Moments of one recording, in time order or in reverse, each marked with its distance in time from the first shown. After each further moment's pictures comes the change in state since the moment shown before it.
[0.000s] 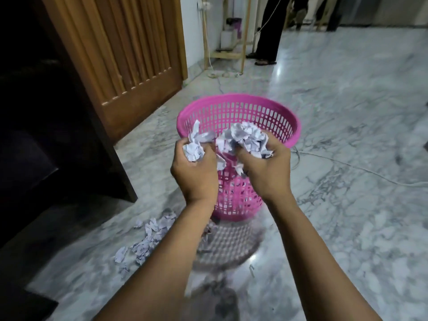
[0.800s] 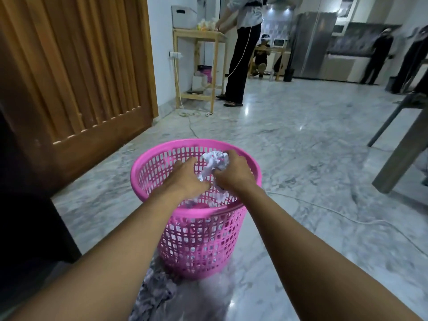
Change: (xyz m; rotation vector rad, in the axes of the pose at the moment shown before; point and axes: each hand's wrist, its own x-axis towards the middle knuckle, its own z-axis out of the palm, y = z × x) left_hand 0.082 -0.031 0.110 0.745 -1.002 0.008; right_hand 0.152 0.053 -0.033 -0.852 -0.077 0.248
